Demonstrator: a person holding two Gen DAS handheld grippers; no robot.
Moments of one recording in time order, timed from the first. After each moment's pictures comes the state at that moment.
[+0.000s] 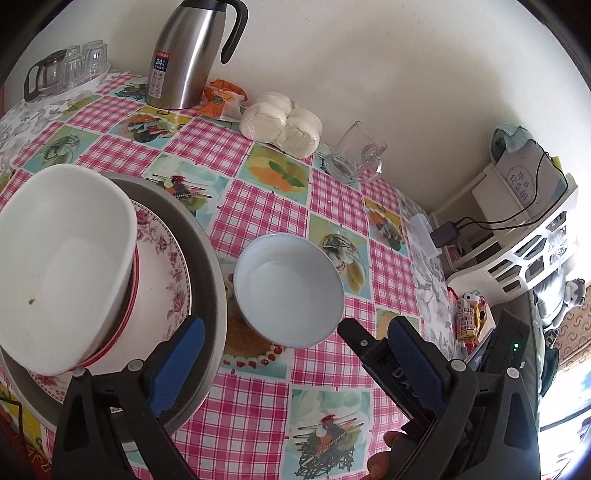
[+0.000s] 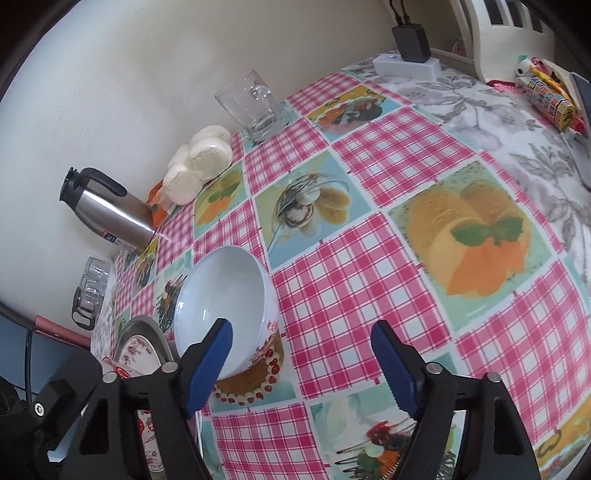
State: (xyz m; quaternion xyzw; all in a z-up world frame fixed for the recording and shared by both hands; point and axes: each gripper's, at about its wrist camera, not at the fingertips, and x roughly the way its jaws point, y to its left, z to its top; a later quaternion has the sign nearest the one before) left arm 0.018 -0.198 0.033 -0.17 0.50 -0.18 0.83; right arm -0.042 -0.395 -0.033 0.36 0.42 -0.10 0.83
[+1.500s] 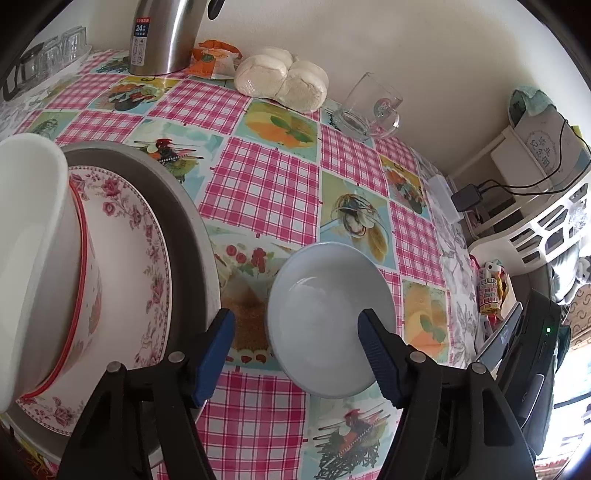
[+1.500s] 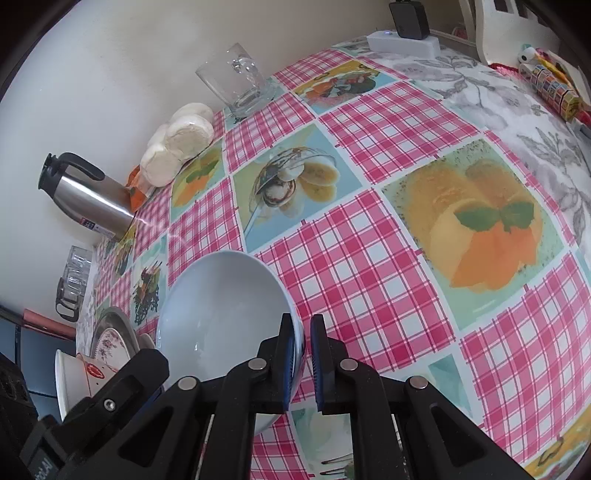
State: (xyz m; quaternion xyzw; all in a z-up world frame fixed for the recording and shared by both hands) left arm 0.038 -0.218 -0.005 -0.12 0.55 -0.19 0.80; right arm -0.032 -0.398 -0.056 0.36 0.46 -0.11 0.81
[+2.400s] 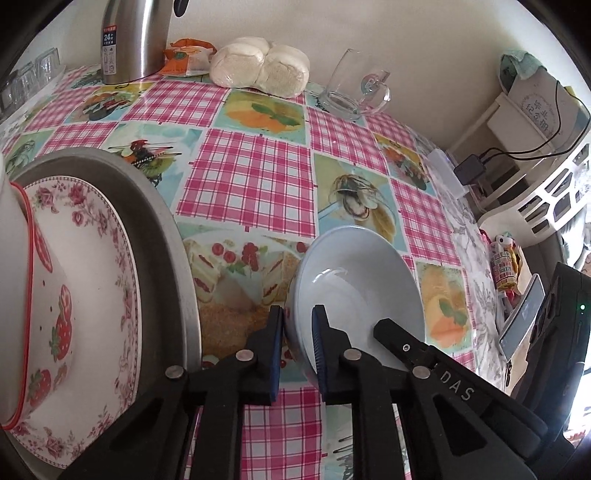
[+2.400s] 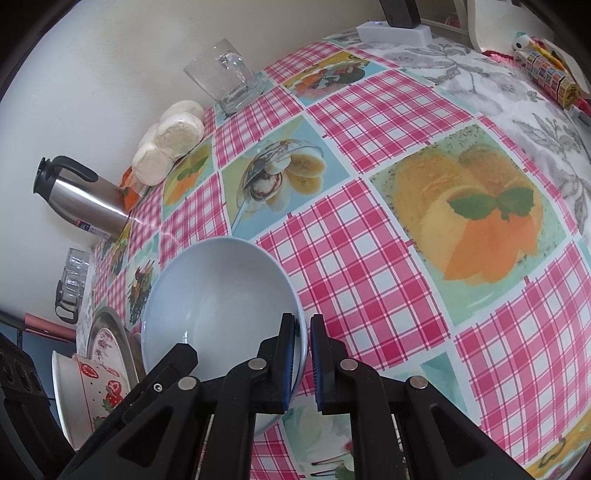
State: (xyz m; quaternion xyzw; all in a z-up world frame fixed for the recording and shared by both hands) left arm 0.041 -0.235 -0.028 -0.07 0.55 -0.21 0.81; right arm -0.035 -0.401 -0.063 0.36 0.47 -0.11 0.80
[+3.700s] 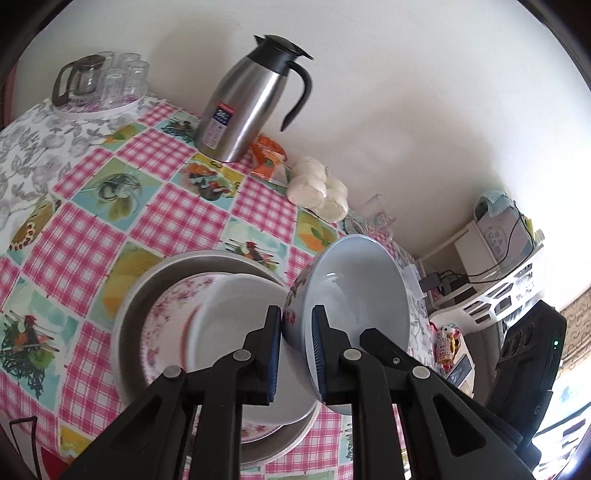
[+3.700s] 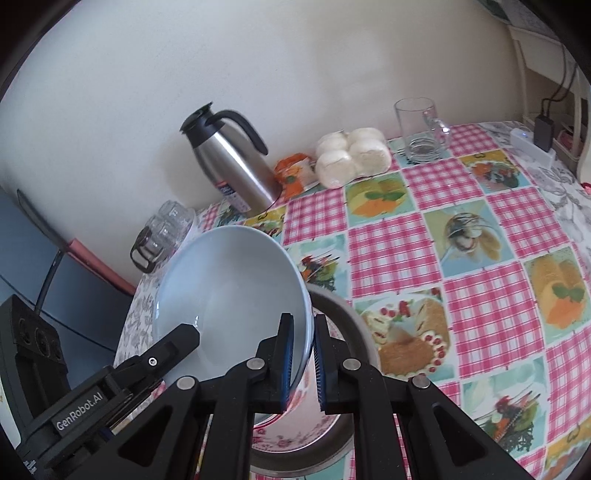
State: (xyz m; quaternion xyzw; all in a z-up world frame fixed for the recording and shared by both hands) left arm 0.040 -0.031 0.076 -0.23 0.45 -0.20 0.84; right arm -0.016 -0.239 0.074 0.25 0.40 0.03 0.88
